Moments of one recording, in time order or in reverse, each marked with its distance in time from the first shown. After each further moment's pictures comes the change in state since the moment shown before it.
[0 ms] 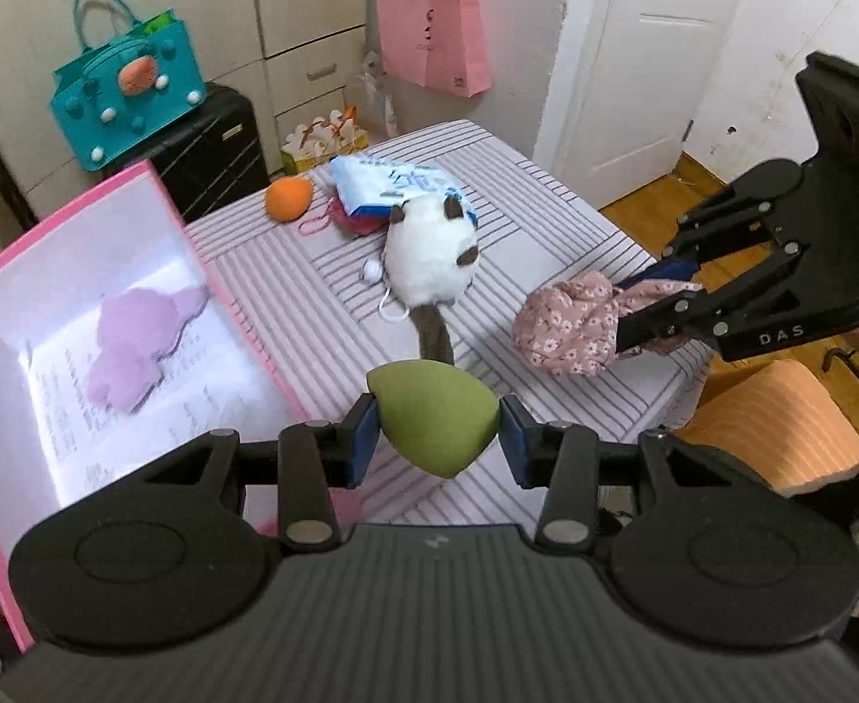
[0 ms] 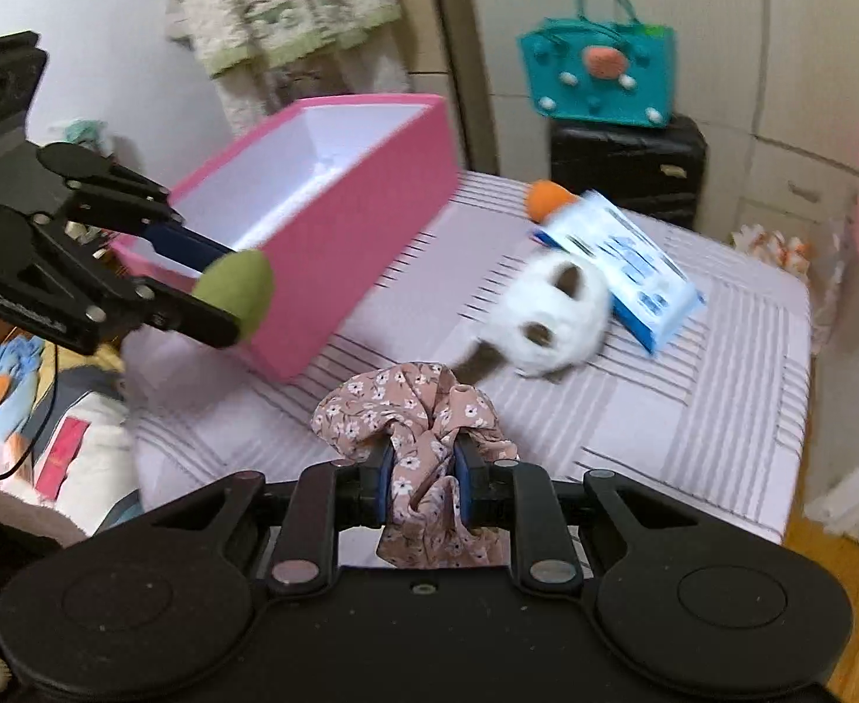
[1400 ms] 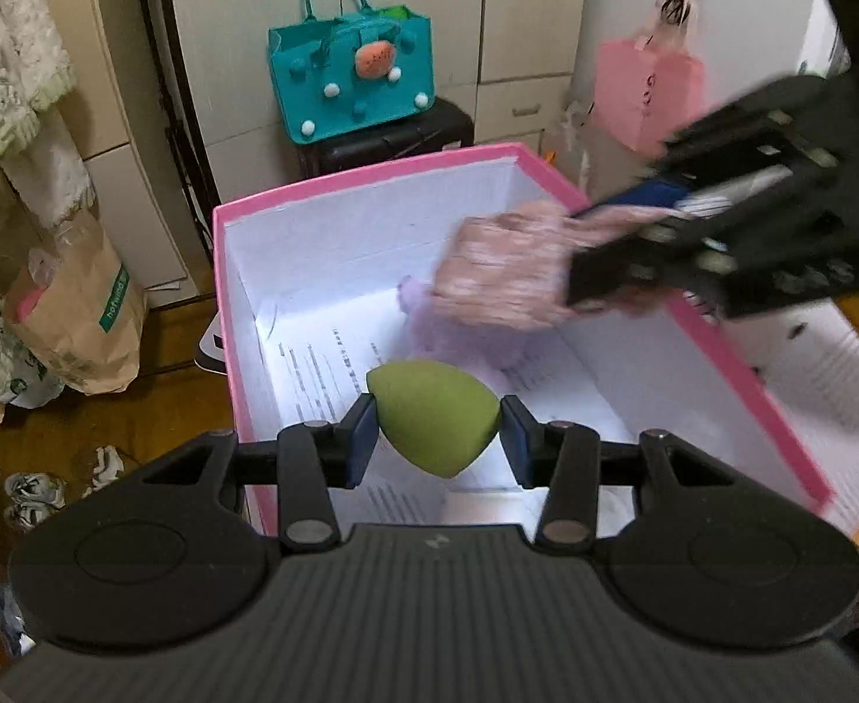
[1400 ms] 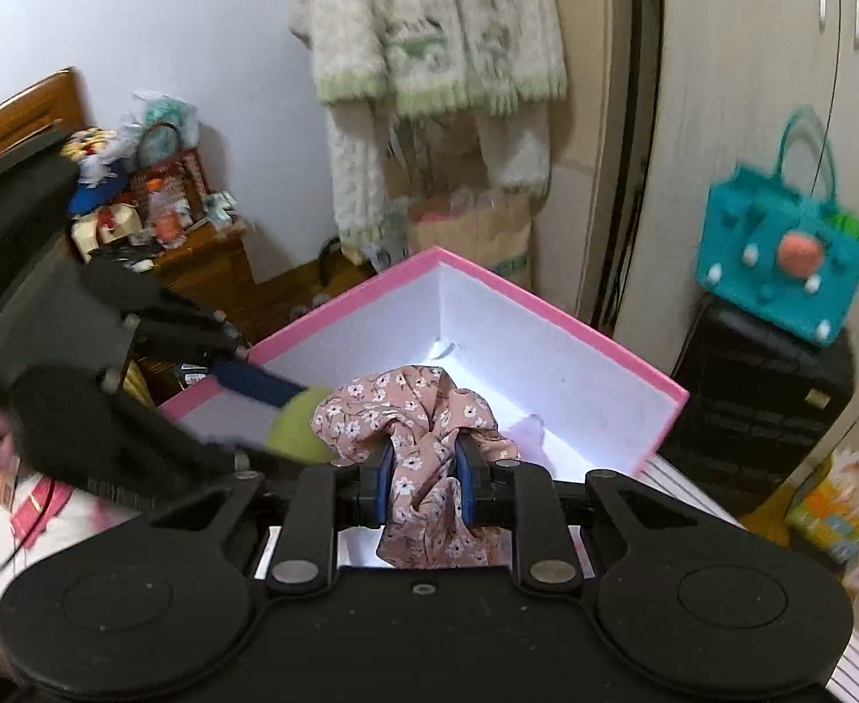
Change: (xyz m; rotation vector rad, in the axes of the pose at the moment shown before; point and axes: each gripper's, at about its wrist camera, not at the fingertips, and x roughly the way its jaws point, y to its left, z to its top) left arm 0.017 0.191 -0.027 -0.199 -0.105 0.228; right arm 0.156 0.081 0.211 -0.266 -0.052 0.106
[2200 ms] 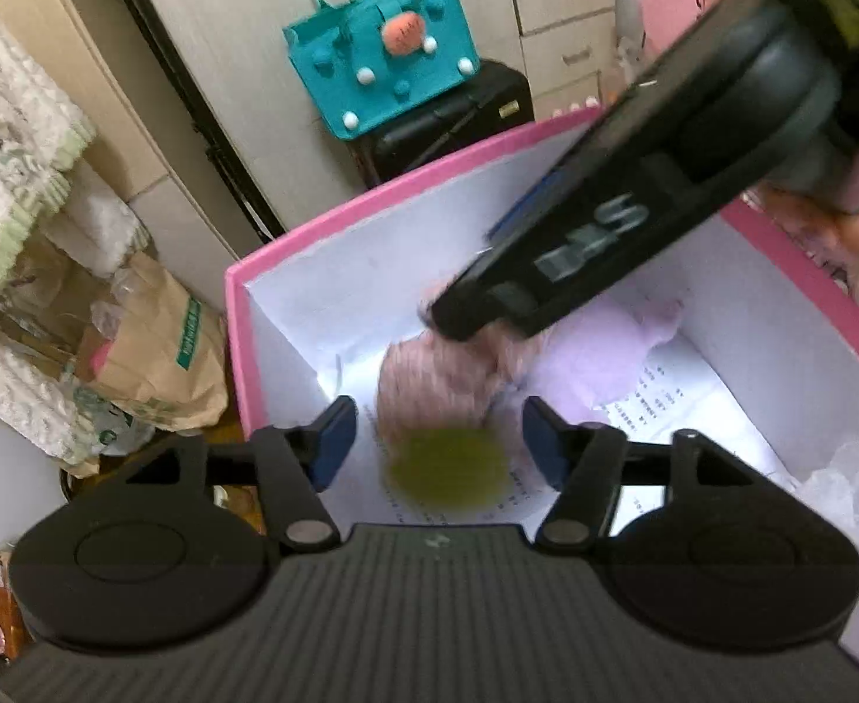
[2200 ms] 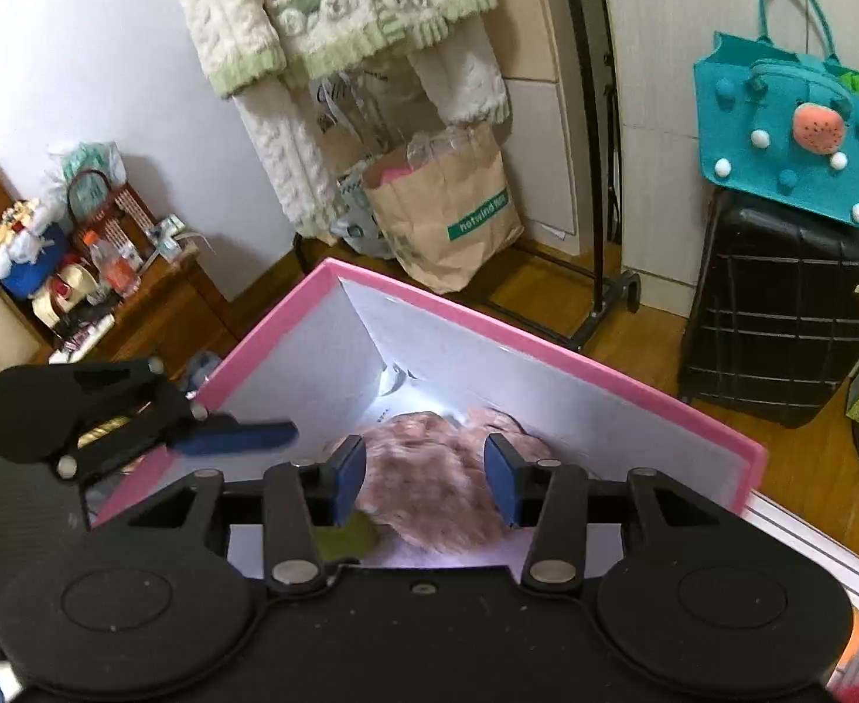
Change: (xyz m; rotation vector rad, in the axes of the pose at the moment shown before) left arm 0.039 -0.008 0.030 0.159 0.057 0.204; right arm 0.080 -0.047 0.032 0.239 0.091 0.057
